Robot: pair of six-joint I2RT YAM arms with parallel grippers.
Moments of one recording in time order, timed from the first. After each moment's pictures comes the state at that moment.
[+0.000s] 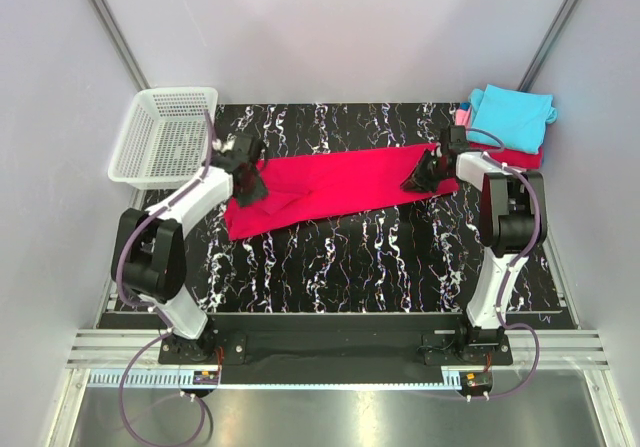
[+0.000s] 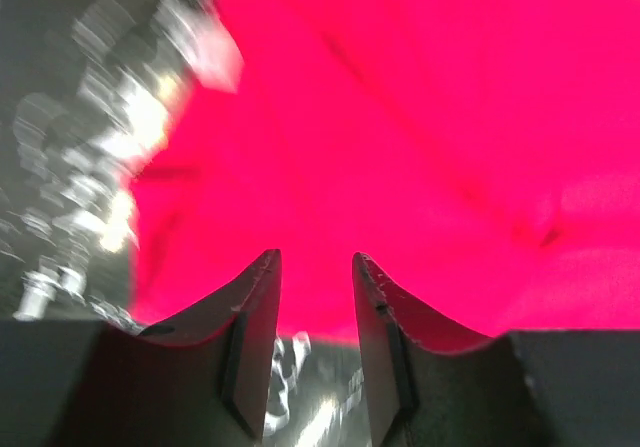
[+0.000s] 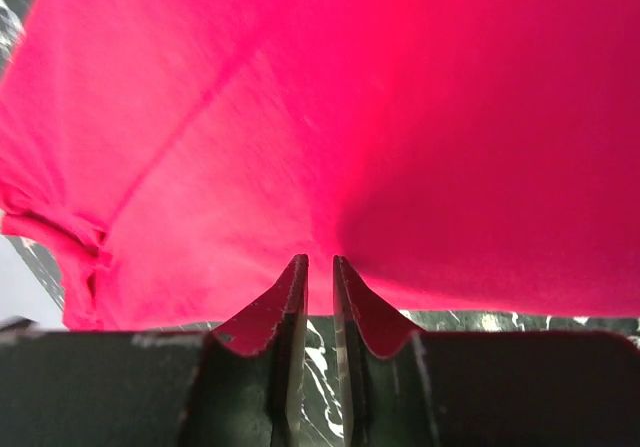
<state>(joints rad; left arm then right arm) -0.29 1.67 1.26 -0.66 -0.24 -0.74 0.02 2.01 1.35 -0.37 -0.41 0.61</state>
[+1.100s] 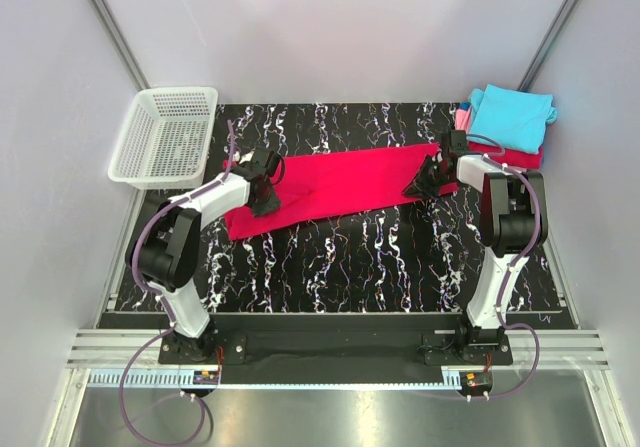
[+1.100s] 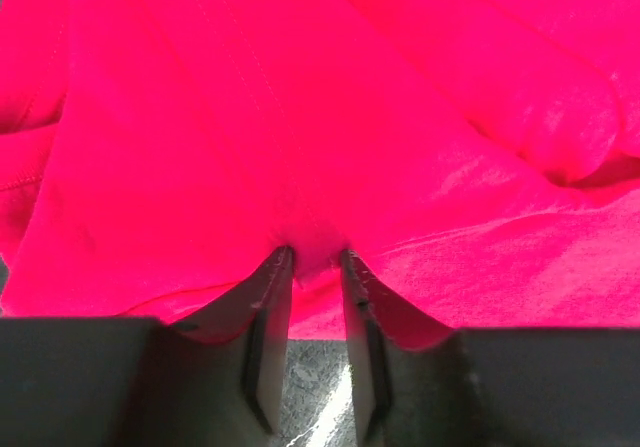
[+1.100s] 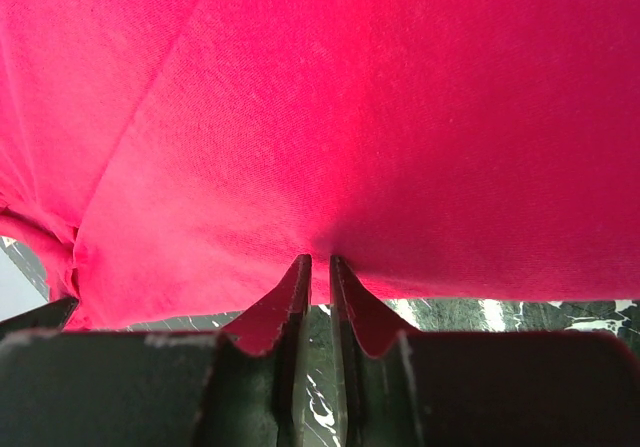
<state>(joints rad) -0.39 1.76 1.15 -0.54 -0.21 -0.77 0.02 2.01 1.31 -0.39 -0.41 0.60</state>
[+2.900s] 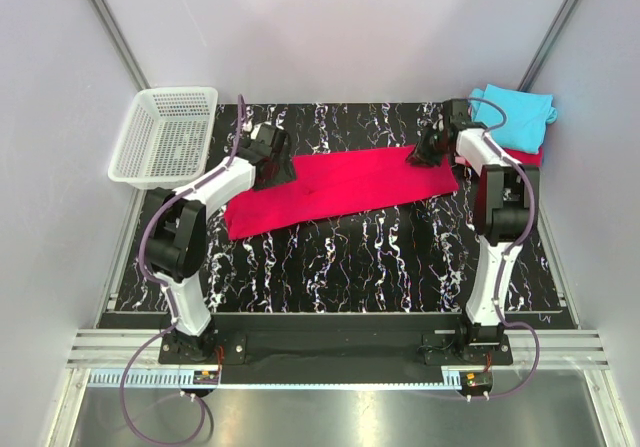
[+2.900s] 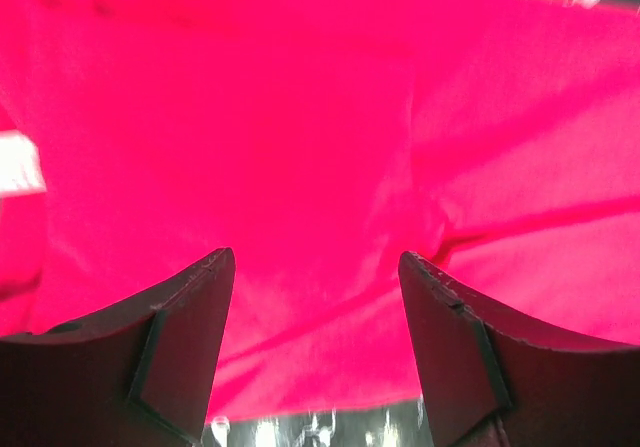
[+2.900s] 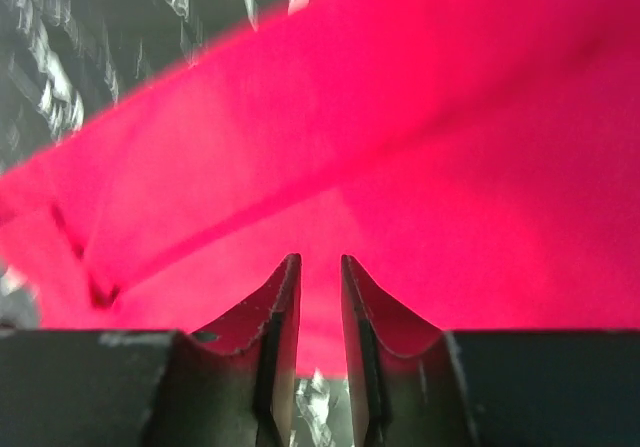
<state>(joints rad) -0.40 1.84 1.36 -0.46 -0.24 -0.60 0.03 2.12 1.64 -0.50 -0.34 0.50</state>
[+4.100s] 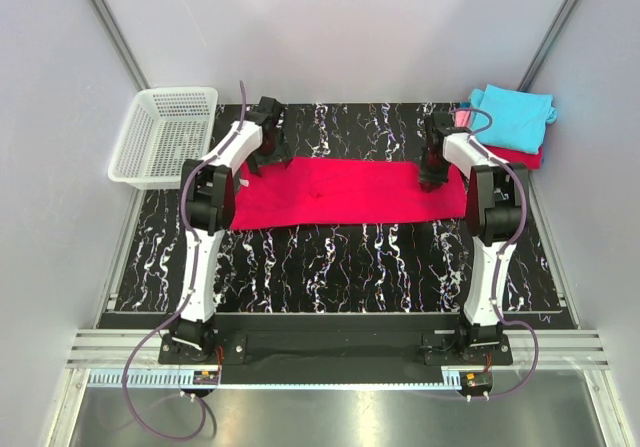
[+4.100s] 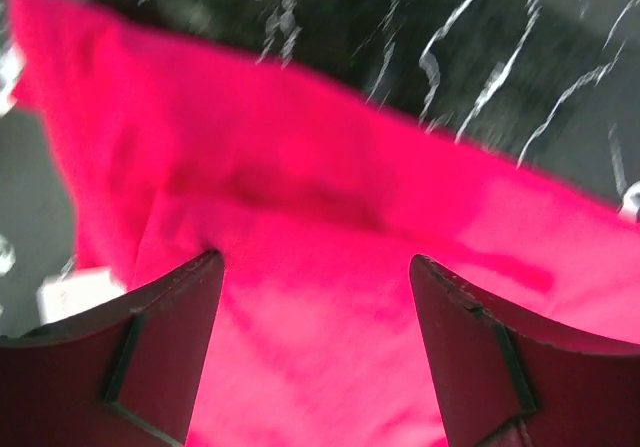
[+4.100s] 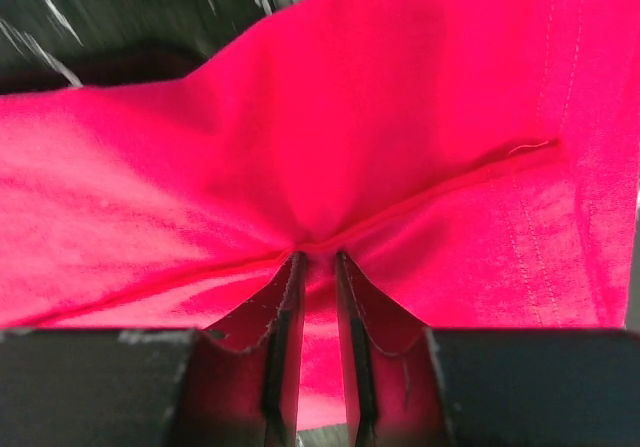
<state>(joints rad) -0.26 2.38 2.07 -0.90 -0.15 -0.61 0.10 2.18 1.67 -0.73 0.12 0.33</state>
